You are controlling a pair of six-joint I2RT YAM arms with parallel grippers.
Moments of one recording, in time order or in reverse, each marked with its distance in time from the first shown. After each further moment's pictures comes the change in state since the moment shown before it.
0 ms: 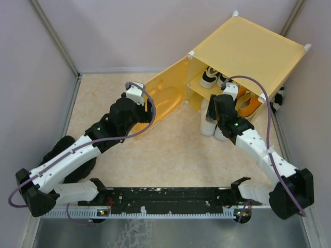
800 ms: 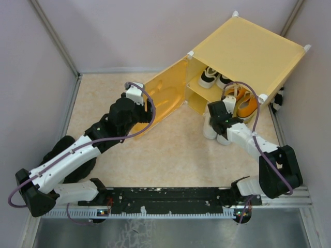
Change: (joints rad) left arm 0.000 -0.001 0.000 0.000 0.001 -0.011; right arm -0.034 0.155 -0.083 -0.075 0.110 0.140
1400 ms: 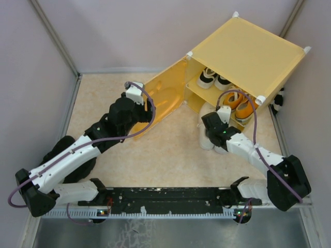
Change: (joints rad) left arm 0.000 0.002 0.005 0.006 0.004 -0.004; right arm 0.144 -0.118 -0.101 -0.082 0.042 0.053
